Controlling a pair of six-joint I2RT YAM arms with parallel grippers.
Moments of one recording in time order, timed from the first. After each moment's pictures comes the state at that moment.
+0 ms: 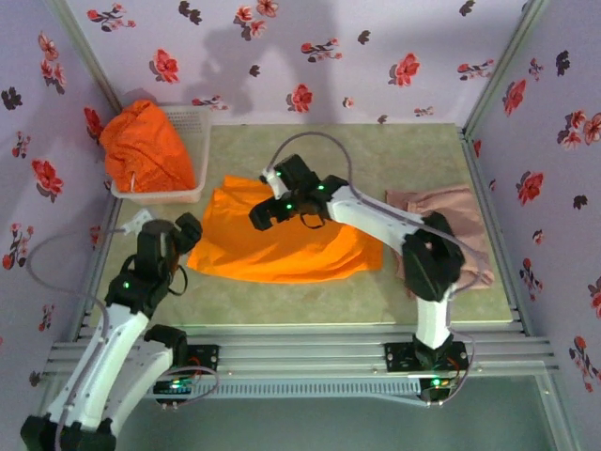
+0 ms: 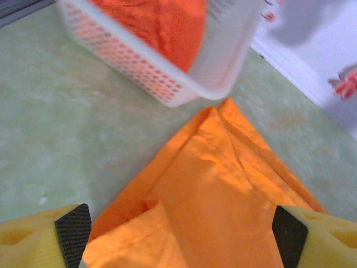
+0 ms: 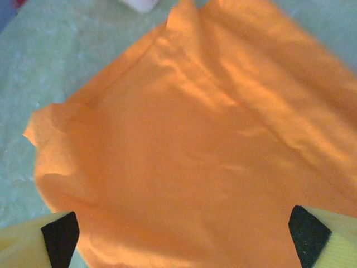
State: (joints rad) left arm -0.30 0.71 0.67 -0.55 -0.32 -0.77; right arm 0.81 1.84 1.53 -0.50 -0.19 0.19
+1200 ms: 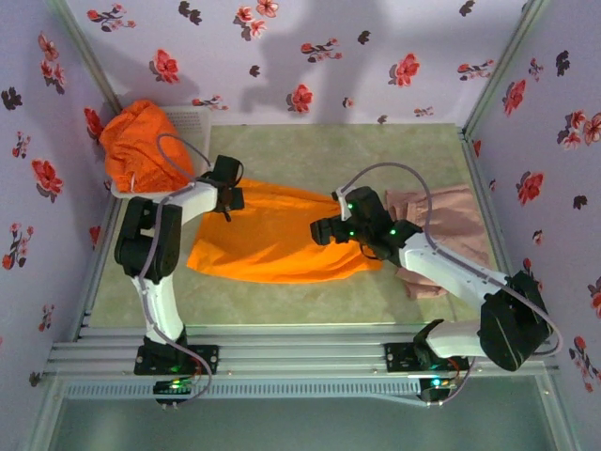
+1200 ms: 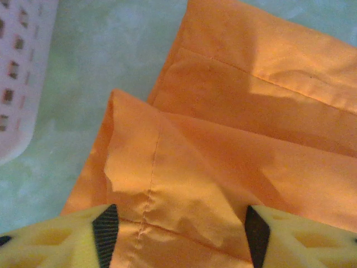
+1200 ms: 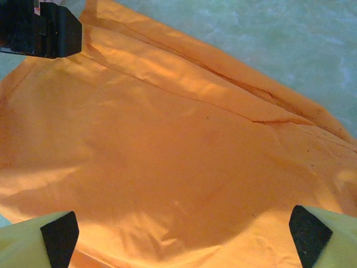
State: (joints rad) left arm -0.32 1.96 1.26 -0.38 -0.28 -0.38; right arm 0.66 1.30 0.86 -0.29 -0.03 0.29
